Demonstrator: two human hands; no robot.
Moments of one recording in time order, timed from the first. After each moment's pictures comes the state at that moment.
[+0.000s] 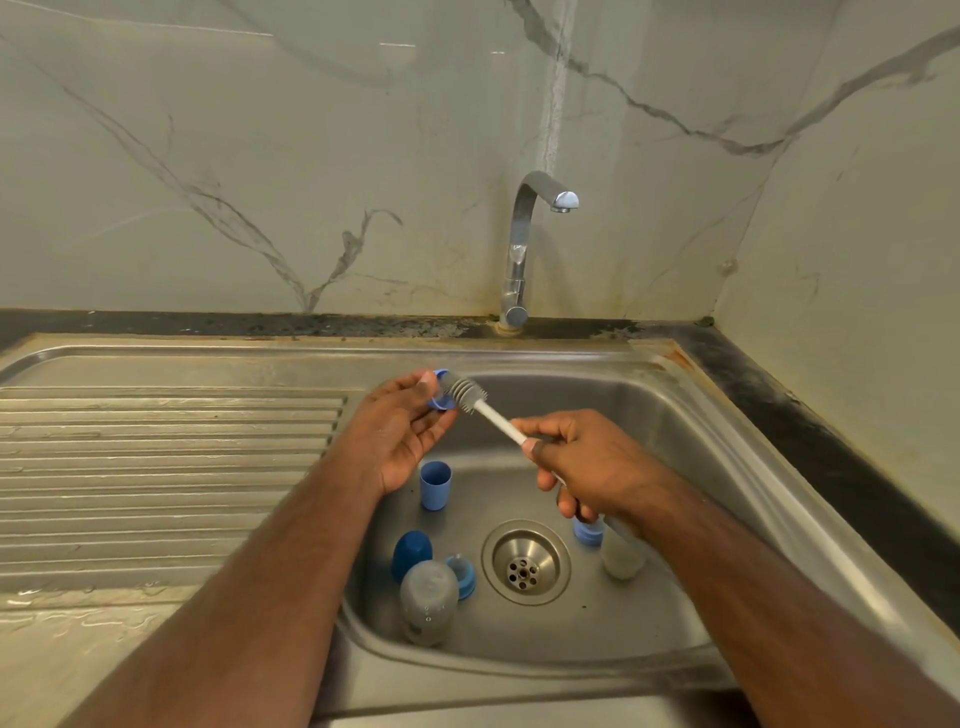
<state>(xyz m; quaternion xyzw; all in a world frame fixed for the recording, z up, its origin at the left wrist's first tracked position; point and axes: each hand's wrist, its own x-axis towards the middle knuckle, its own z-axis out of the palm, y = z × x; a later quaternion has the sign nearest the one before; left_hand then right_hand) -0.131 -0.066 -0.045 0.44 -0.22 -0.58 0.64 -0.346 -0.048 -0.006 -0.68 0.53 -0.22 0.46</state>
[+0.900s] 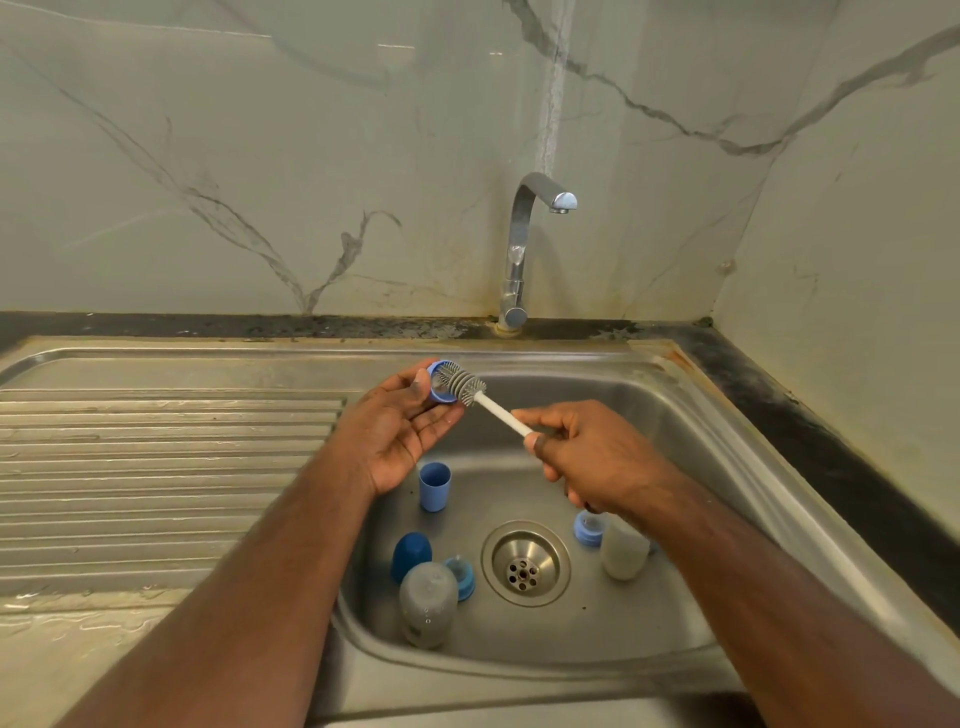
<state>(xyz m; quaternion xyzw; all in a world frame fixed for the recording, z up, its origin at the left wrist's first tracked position) -0.124 -0.063 -0.042 0.38 -0.22 -0.63 0.64 -0.346 -0.045 0.007 -0.73 0.53 -0.21 0.36</state>
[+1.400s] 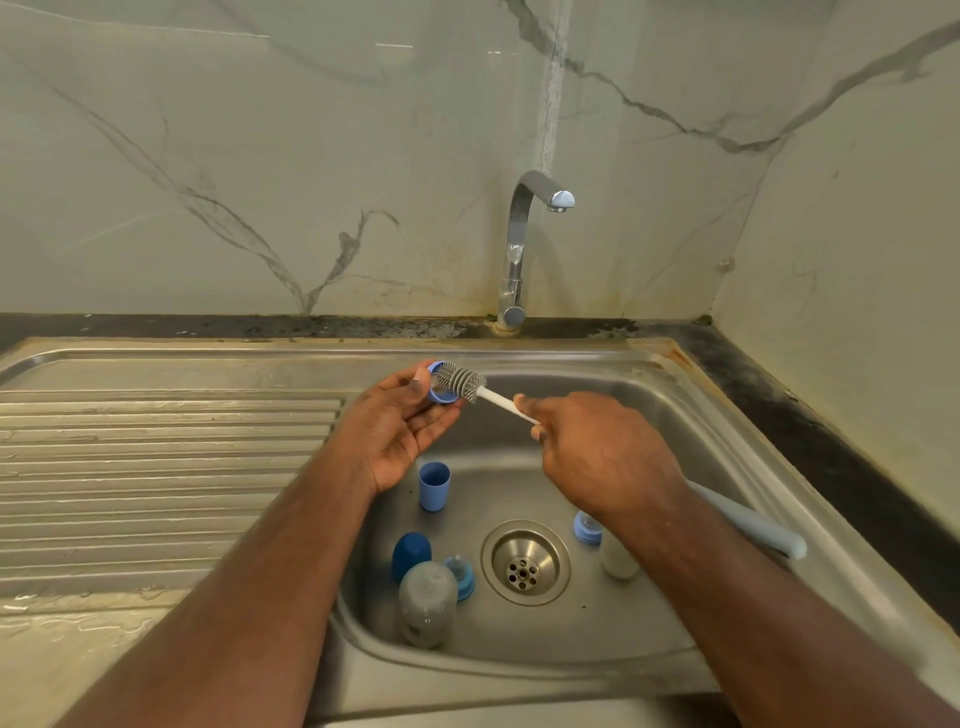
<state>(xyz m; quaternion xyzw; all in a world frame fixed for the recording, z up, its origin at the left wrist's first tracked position) -0.124 -0.066 -0.044 0.41 -0.23 -0.61 0.64 -0.342 -0.045 0.011 -0.83 0.55 -0.11 0.05</state>
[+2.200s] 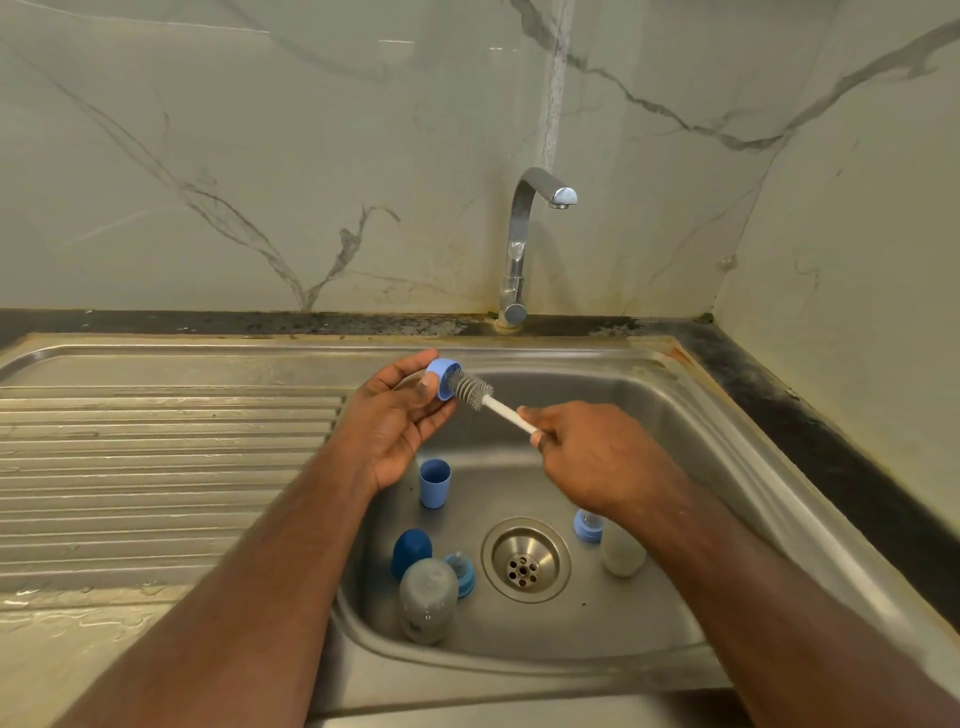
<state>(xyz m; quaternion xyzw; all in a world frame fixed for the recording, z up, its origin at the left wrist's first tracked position) -0.126 -0.068 -0.047 0.41 -0.27 -0.57 0.66 -0.342 -0.045 0.010 -0.82 0.55 -0.10 0.13</state>
